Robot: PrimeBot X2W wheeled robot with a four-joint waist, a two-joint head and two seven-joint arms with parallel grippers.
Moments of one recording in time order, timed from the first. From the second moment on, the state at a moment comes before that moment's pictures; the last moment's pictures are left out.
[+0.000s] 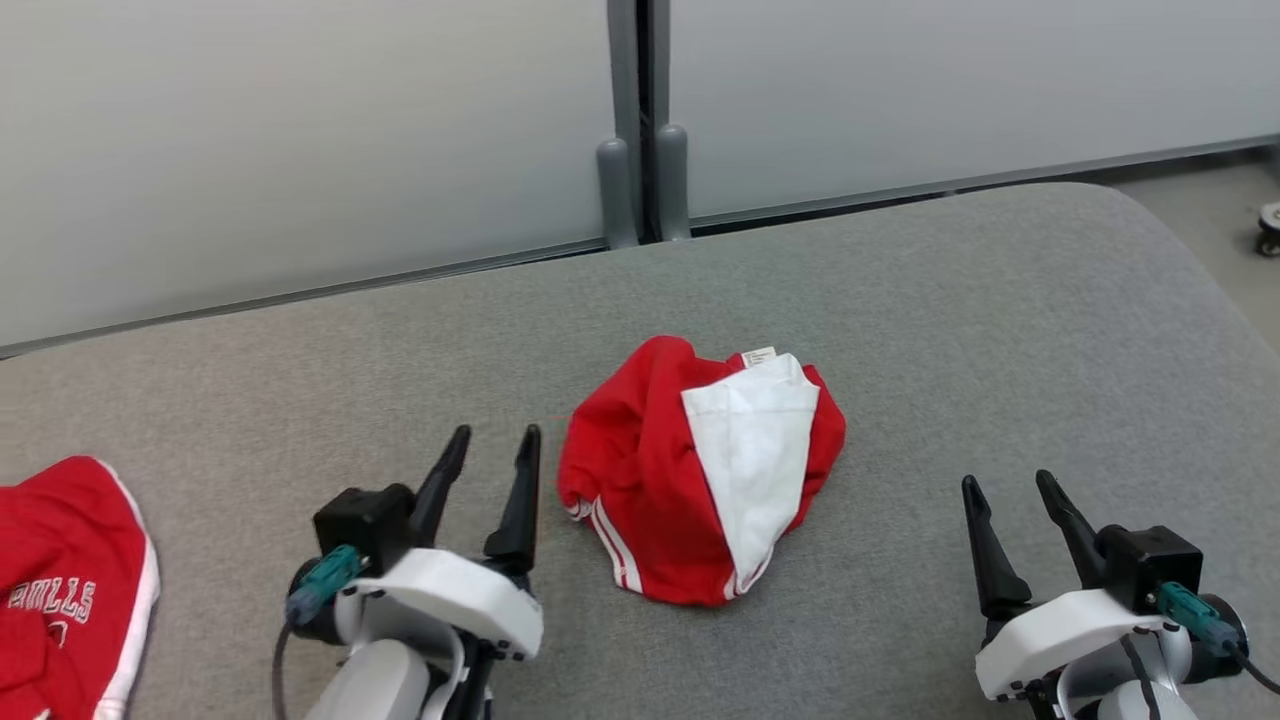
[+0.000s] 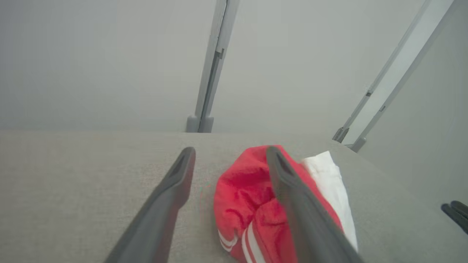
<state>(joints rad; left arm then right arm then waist) -0.26 0.07 -0.42 0.40 -0.57 0.08 -0.23 -0.15 -0.05 0.06 0.40 0.17 0.13 -0.21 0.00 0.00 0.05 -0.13</state>
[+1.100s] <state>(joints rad) 0.07 0.13 -0.11 0.29 -0.36 0.09 -0.21 -0.05 -0.05 -0.05 0.35 0.11 0.13 -0.09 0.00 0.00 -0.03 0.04</state>
